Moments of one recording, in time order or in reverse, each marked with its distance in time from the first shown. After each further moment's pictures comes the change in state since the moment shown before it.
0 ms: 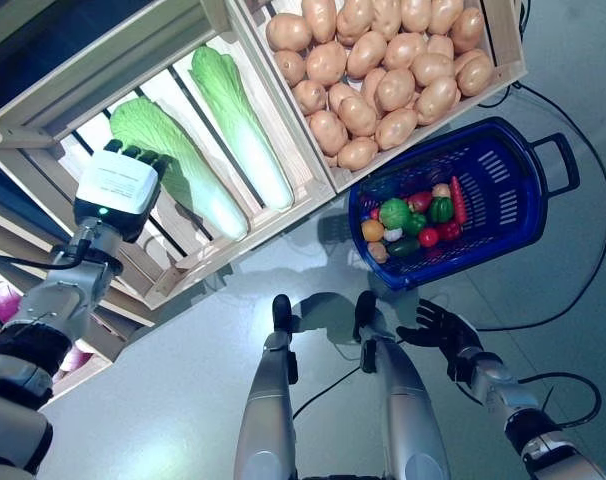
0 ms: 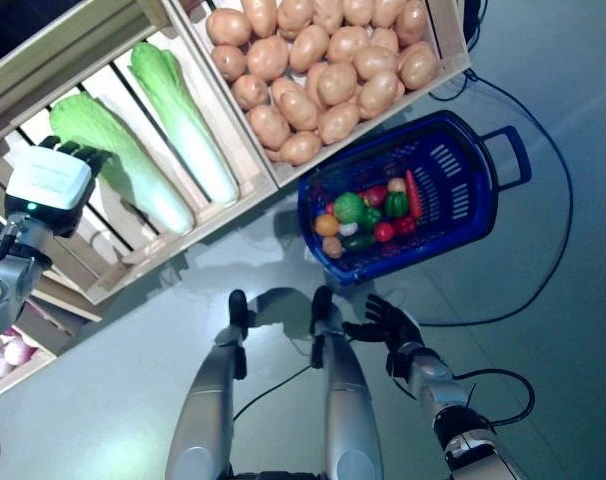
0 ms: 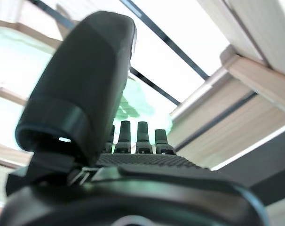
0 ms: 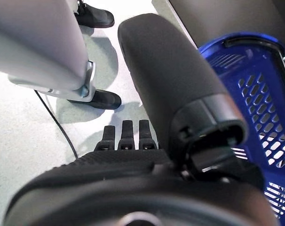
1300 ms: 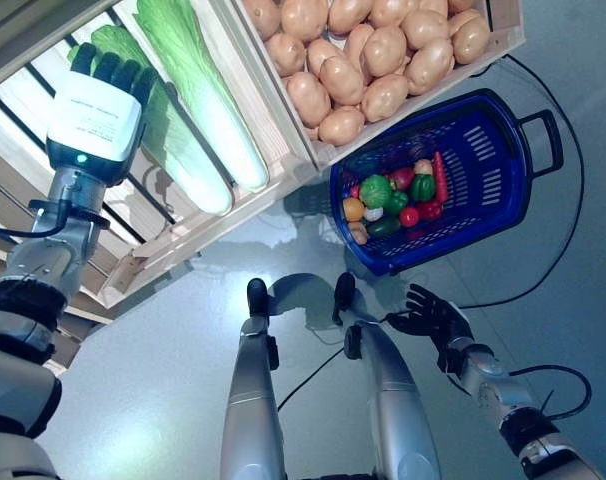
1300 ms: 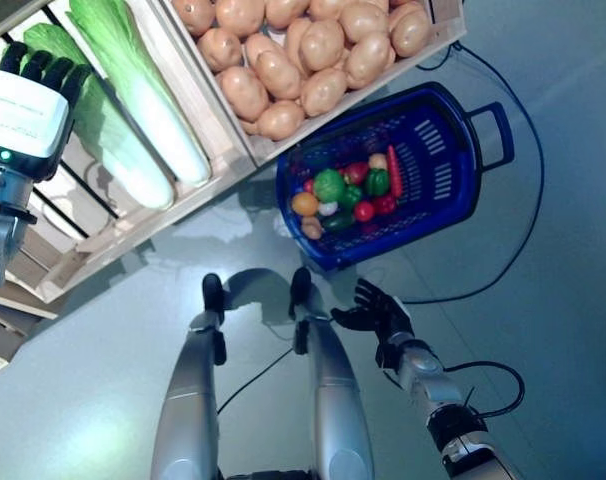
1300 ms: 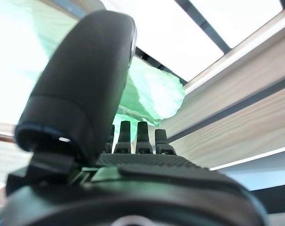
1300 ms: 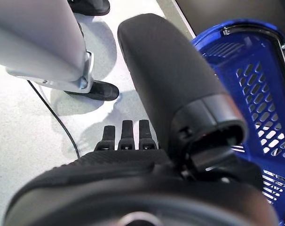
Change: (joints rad) left arm -0.236 -0.011 -0.082 0.130 0.068 -0.036 0.258; right arm 0.023 0.004 0.019 -0.140 0.032 -0.018 -0.053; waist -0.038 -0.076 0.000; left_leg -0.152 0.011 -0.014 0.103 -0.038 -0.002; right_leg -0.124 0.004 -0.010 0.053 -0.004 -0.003
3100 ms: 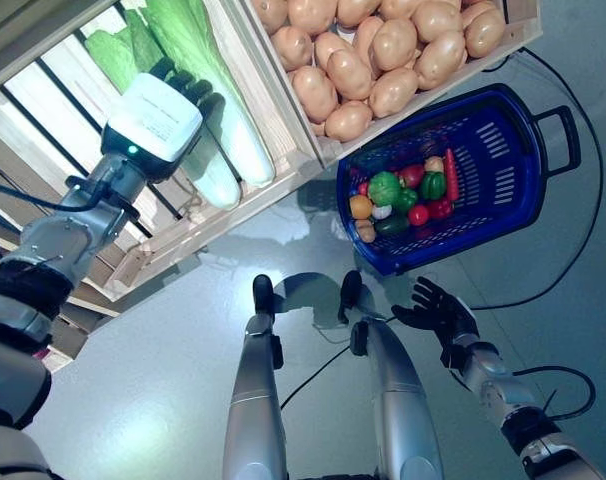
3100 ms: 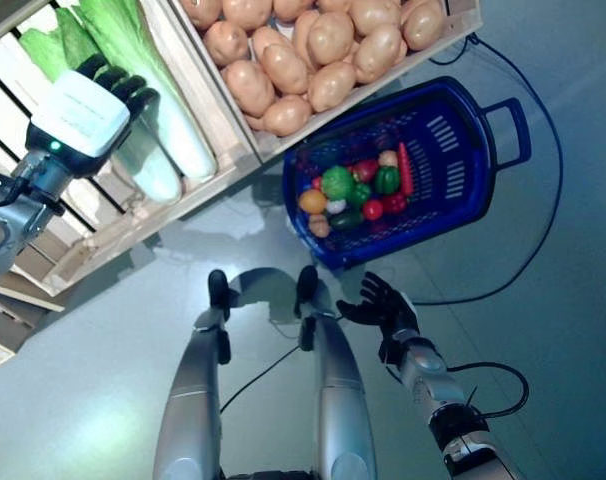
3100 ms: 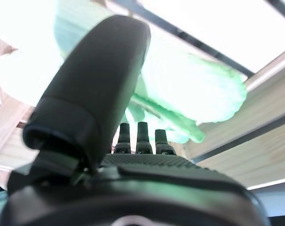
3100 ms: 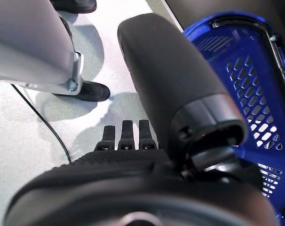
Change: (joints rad) left arm -0.037 0.040 -0.115 -0.133 0.000 -0.075 -0.148; right arm 0.000 -0.003 -0.018 -0.002 0.043 -0.043 -0.017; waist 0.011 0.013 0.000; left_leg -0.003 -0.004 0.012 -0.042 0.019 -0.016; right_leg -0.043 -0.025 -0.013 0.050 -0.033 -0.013
